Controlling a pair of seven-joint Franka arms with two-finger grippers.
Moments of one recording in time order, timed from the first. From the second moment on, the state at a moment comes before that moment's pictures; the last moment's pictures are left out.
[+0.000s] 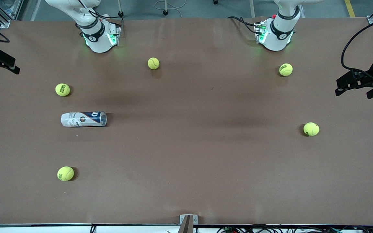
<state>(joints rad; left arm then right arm) 0.04 0.07 -0.09 -1.47 0.00 1.59 0.06 0.00 -0.04 -0.08 -1.56 0.02 1.46 -0.07</state>
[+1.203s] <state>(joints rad) 0.04 0.07 -0.09 -1.47 0.00 1.59 0.06 0.25 0.20 -0.06 -1.65 -0.17 1.68 0.50</state>
